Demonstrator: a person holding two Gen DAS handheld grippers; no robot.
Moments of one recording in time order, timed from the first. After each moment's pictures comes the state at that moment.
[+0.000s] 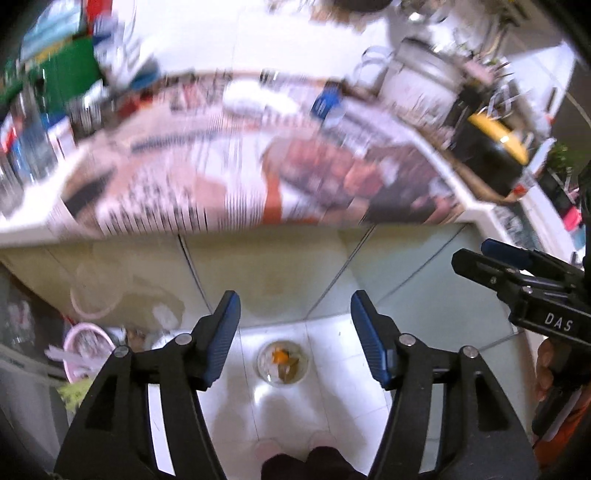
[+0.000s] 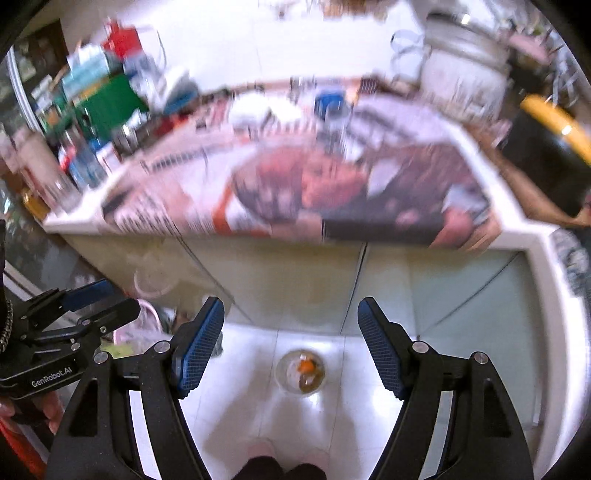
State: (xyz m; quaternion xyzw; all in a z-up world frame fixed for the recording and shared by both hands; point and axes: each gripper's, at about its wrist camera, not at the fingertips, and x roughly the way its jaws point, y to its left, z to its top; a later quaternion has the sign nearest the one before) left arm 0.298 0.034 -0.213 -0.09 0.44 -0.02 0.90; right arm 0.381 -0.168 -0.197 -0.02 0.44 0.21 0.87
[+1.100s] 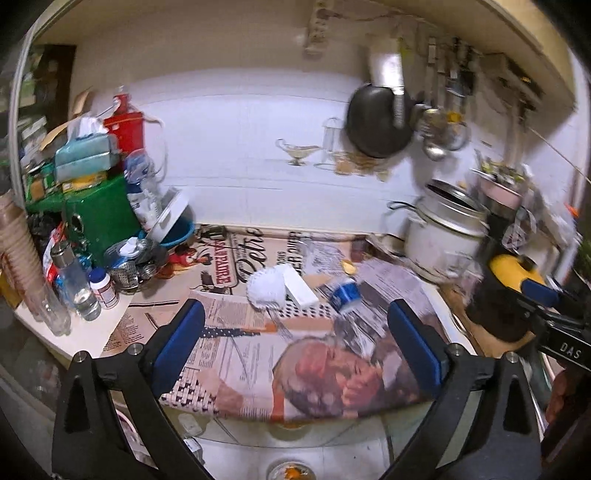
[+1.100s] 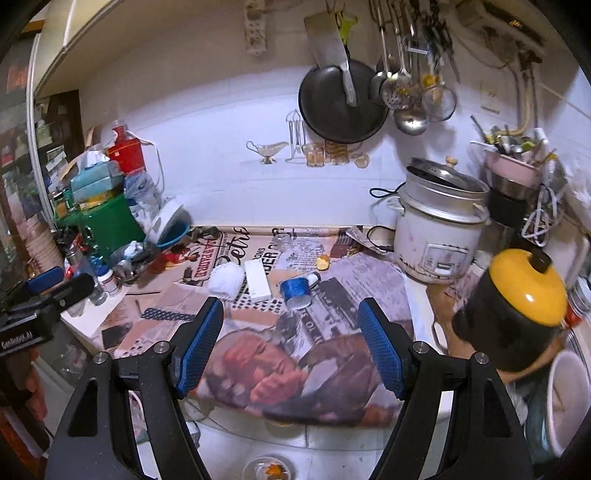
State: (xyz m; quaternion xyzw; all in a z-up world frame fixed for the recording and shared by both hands) left arm 0.411 0.026 -0.039 -0.08 0.25 0.11 0.96; right arm 0.491 -0.217 -0.044 -0.02 0.26 0.22 0.94
